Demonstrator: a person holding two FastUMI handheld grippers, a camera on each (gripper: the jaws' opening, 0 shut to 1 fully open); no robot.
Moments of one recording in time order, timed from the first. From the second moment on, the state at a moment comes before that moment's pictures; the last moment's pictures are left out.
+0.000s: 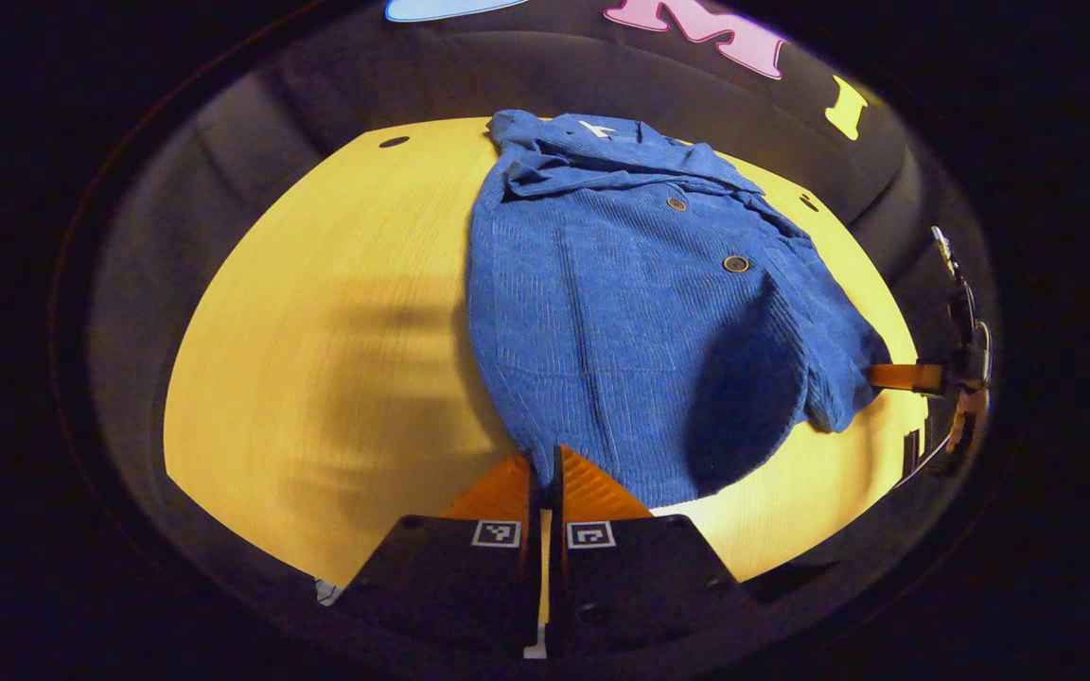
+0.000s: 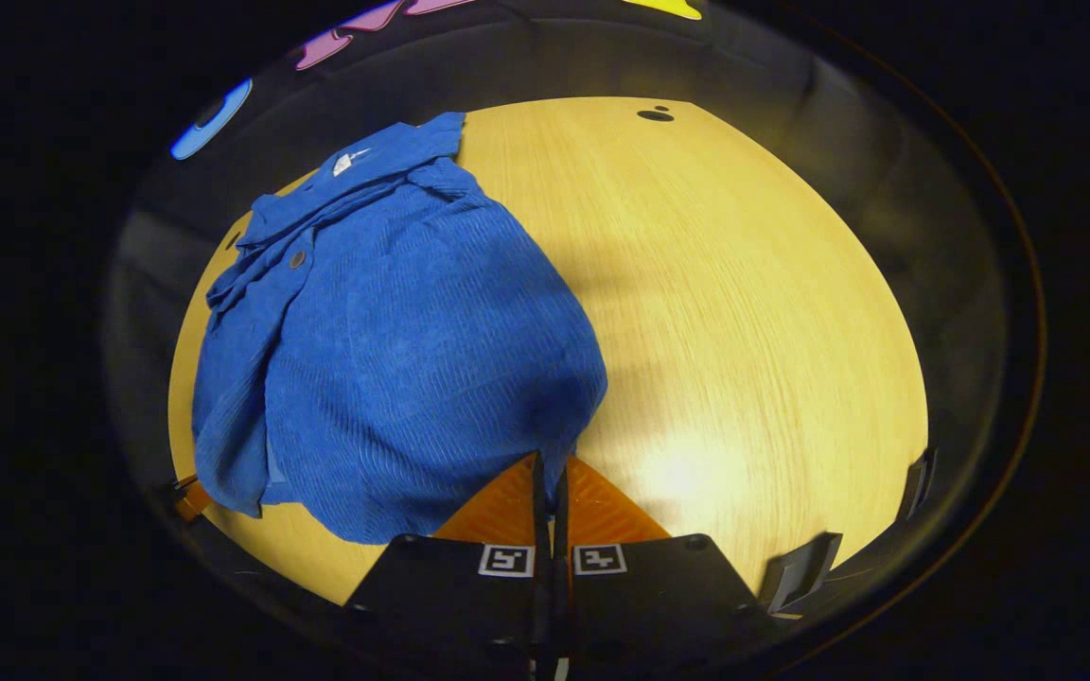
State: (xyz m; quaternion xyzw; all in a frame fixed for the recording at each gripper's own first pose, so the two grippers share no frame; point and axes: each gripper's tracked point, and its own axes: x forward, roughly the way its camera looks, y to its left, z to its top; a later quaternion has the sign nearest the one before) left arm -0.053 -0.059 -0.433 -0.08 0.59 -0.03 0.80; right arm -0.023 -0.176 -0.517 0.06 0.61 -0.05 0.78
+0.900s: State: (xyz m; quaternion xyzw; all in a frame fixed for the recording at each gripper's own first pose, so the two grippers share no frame) left arm 0.104 -0.060 -0.292 -0.15 0.46 -0.07 0.87; right arm 0.142 -0.085 -0.364 0.14 0.48 0.04 0.86
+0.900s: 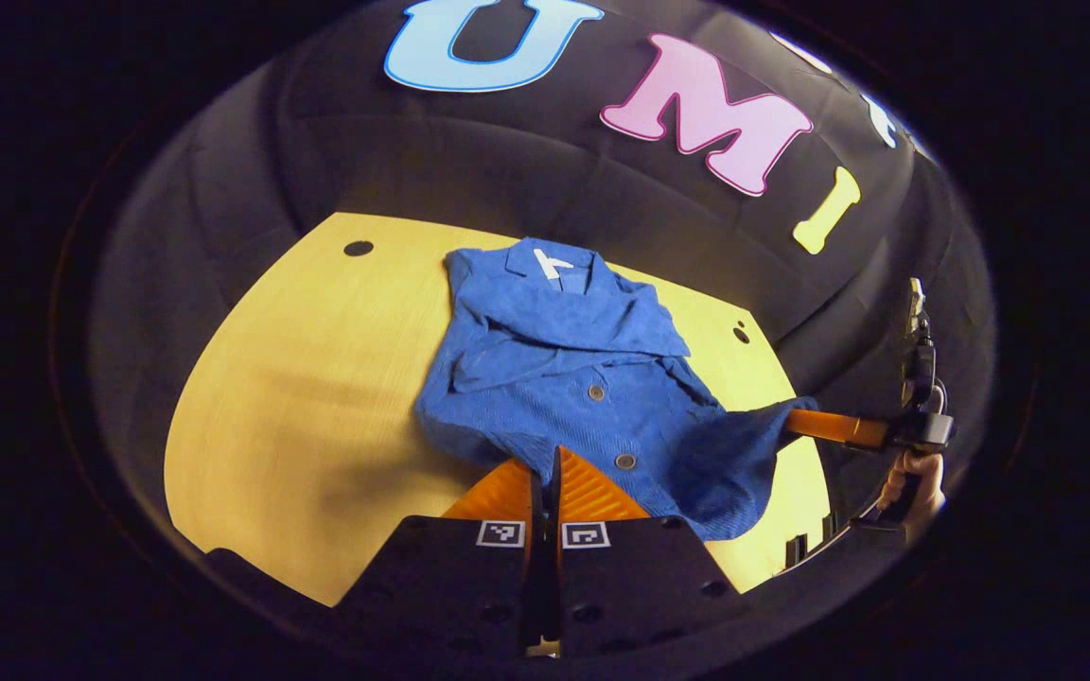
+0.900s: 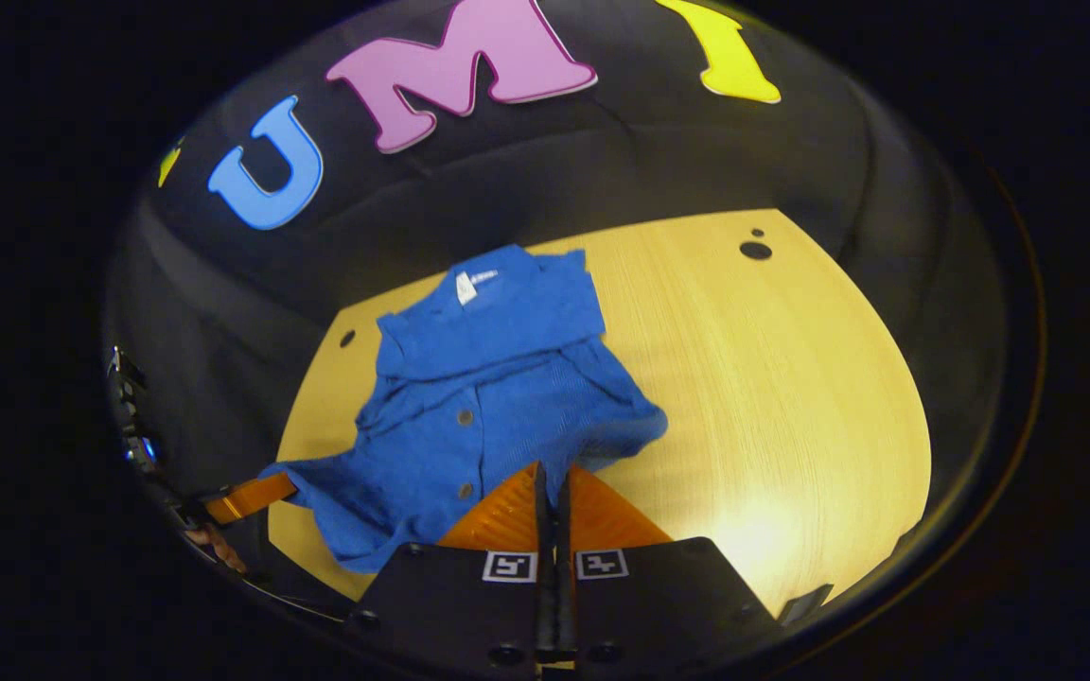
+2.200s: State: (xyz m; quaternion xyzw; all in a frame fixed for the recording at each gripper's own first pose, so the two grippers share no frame) left arm 0.503 0.009 -0.447 0.02 0.29 -0.03 0.96; right arm 0.492 -0.139 -0.538 0.10 0.36 -0.04 0.93
